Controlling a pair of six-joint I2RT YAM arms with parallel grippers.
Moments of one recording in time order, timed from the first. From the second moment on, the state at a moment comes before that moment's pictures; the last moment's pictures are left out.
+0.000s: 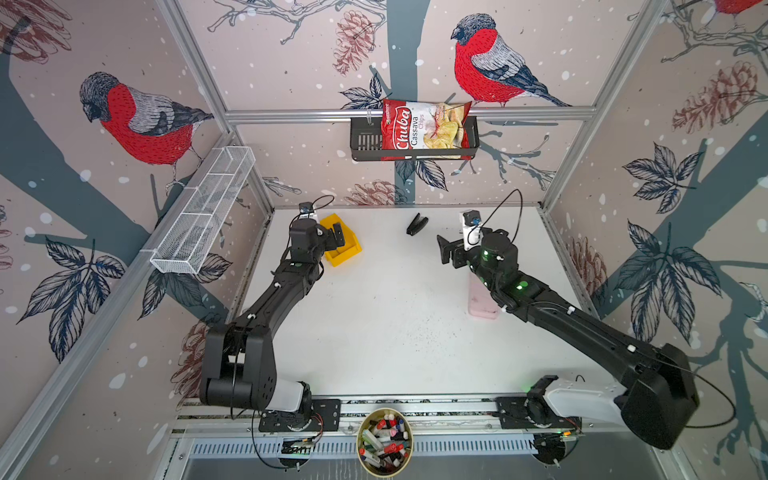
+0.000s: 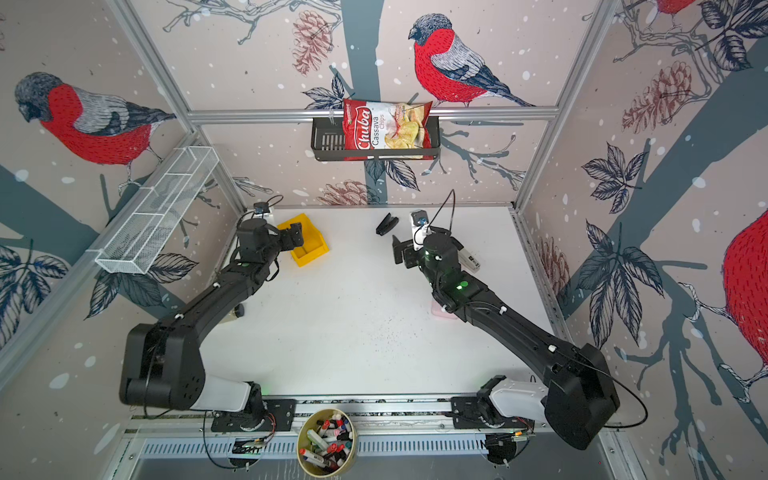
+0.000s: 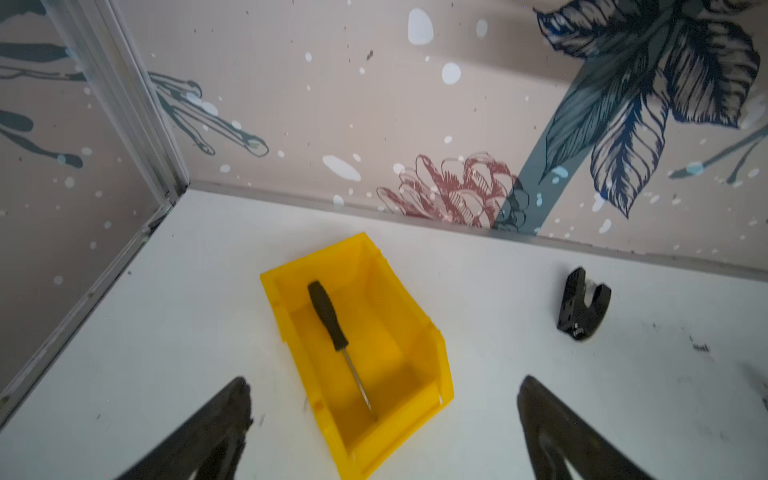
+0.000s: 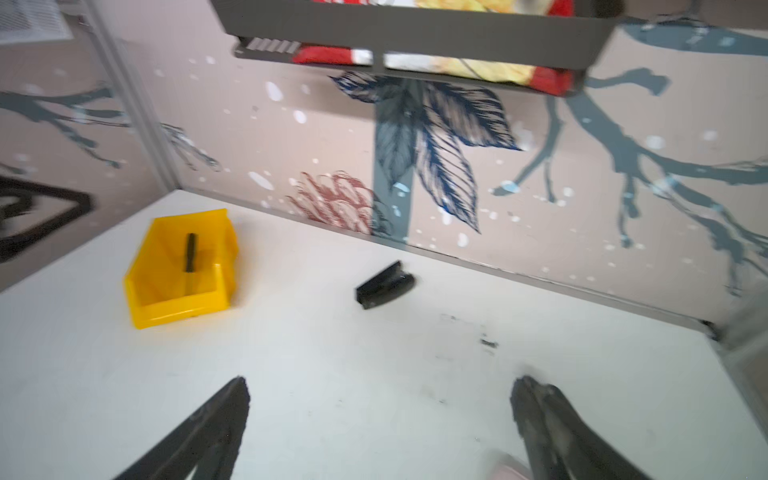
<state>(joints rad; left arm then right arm) -0.11 1.40 0.89 0.17 -0.05 -0.19 0.63 1.23 0.89 0.11 0.29 -0.03</state>
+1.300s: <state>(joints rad) -0.06 1.55 0.23 1.13 -0.21 0.00 0.04 1.50 0.23 1.07 0.17 0.05</state>
